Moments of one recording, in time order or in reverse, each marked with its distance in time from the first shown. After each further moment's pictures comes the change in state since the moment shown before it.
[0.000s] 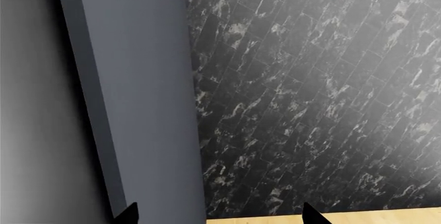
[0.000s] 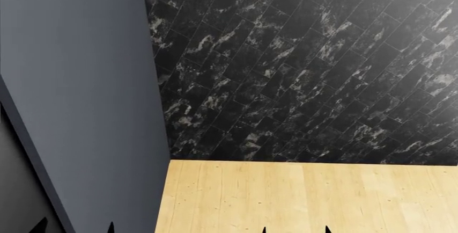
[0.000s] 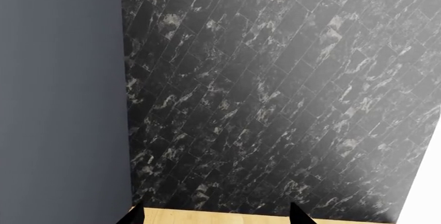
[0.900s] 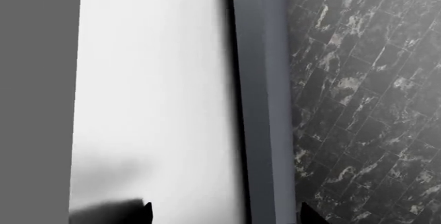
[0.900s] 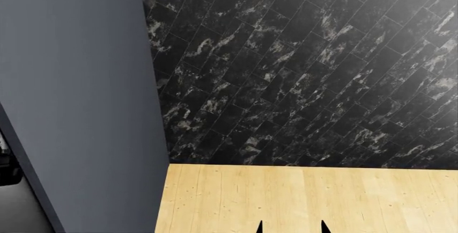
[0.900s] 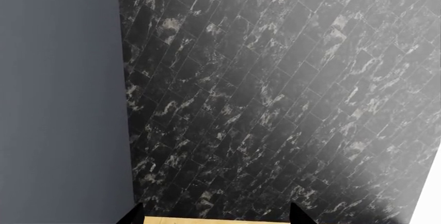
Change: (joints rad) left arm -0.320 -0.214 -0.233 0.173 -0.140 -0.412 -0.069; right arm 0.038 0.018 -0.046 0.031 0.047 -0.013 0.042
